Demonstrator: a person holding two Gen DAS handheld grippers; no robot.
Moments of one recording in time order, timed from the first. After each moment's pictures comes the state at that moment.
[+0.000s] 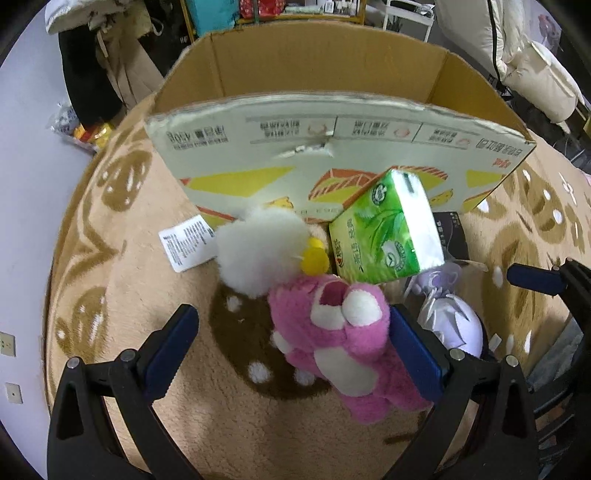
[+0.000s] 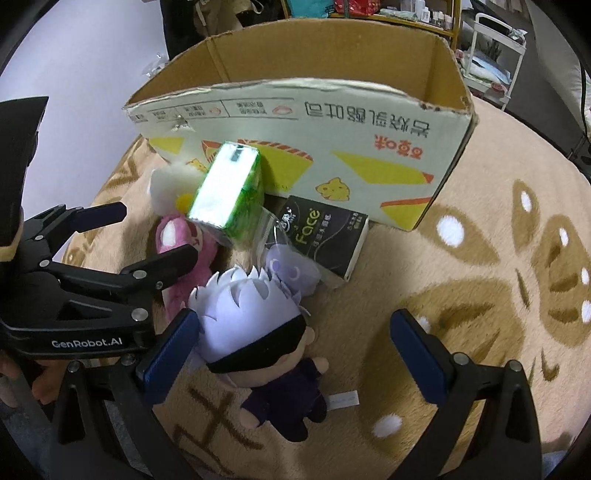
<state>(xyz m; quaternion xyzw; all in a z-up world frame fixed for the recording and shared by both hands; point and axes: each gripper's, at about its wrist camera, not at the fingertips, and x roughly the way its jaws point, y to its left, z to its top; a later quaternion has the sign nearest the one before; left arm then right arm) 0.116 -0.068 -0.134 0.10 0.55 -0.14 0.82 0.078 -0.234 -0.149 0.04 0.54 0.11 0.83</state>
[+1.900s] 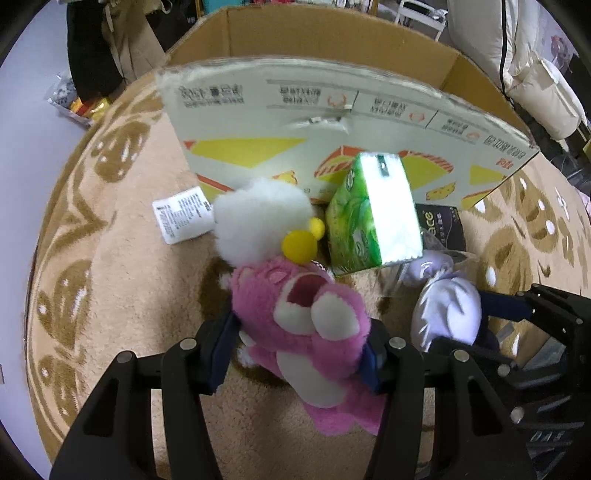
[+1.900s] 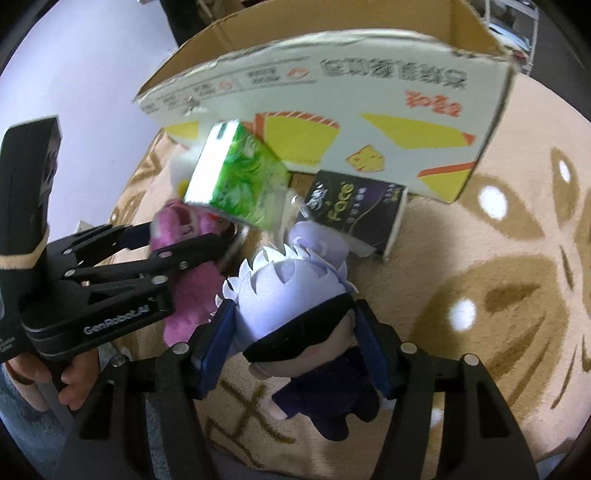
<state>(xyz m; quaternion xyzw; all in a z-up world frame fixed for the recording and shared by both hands) 0.106 -0.057 -0.134 0.07 0.56 -0.14 0.82 0.081 -0.232 -0.156 0.11 0.57 0.16 0.80</state>
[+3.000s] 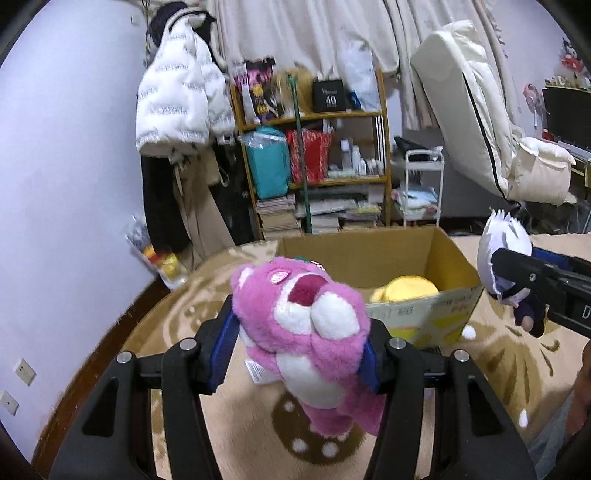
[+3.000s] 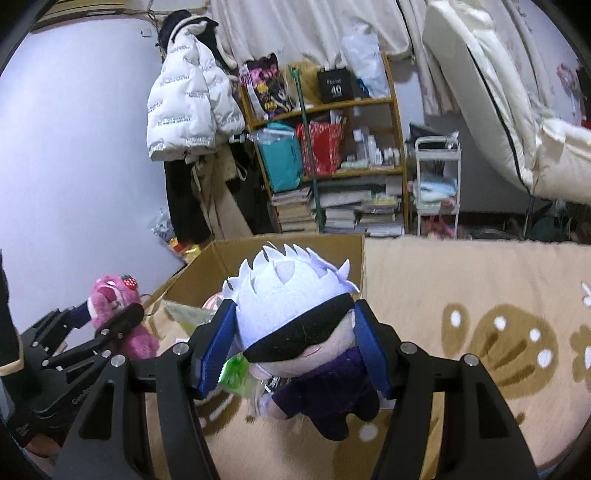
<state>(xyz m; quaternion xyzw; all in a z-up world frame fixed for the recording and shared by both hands) 0.037 -0.052 -0.015 0.09 0.22 -0.08 0.97 0.025 -0.268 -0.038 0.10 0.24 0.05 0.96</state>
